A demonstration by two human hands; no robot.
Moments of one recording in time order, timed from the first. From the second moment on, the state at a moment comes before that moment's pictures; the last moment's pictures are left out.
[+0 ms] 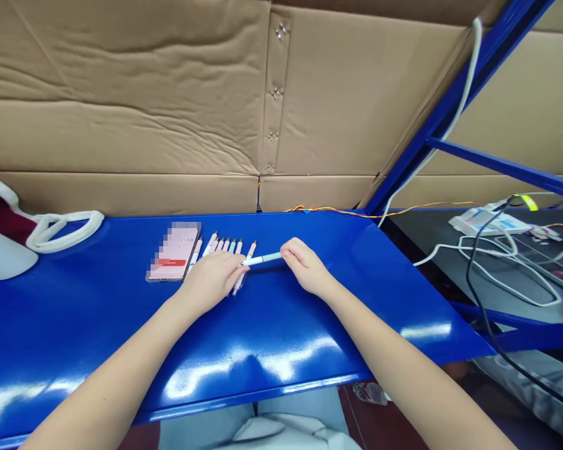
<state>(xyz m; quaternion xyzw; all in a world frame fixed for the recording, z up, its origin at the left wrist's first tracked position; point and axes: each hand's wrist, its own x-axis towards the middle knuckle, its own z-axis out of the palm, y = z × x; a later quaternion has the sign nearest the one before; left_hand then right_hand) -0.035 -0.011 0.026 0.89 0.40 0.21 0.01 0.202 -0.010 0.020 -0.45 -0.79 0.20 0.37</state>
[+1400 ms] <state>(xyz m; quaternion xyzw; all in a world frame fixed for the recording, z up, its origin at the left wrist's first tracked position) -0.007 -0.014 0.022 0.84 0.52 0.13 0.00 0.222 -0.001 0.029 -0.61 -0.72 0.06 0.32</state>
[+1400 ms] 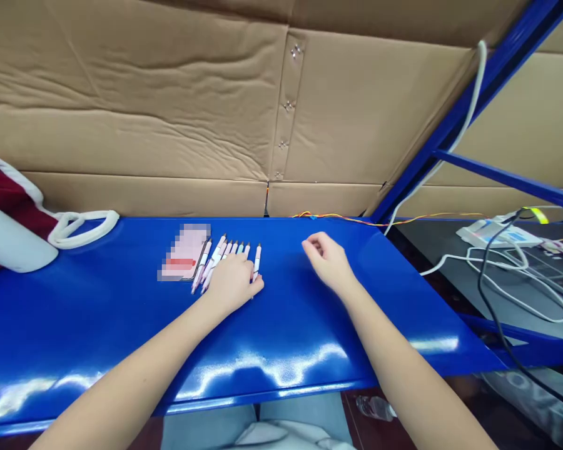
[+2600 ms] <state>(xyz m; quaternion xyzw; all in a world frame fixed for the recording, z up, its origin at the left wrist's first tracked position) -0.033 -0.017 0.042 0.91 0.37 0.14 -0.06 0.183 -0.013 0.021 -0.54 -0.61 0.44 0.37</state>
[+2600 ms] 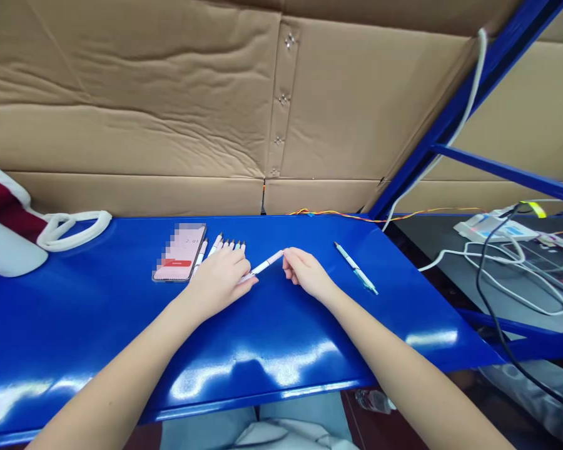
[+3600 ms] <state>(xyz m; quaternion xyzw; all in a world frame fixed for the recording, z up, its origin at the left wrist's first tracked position) -0.031 -0.012 0.029 0.89 0.39 0.20 0.06 0.169 -0.022 0.015 -0.50 -0.67 0.43 0.33</state>
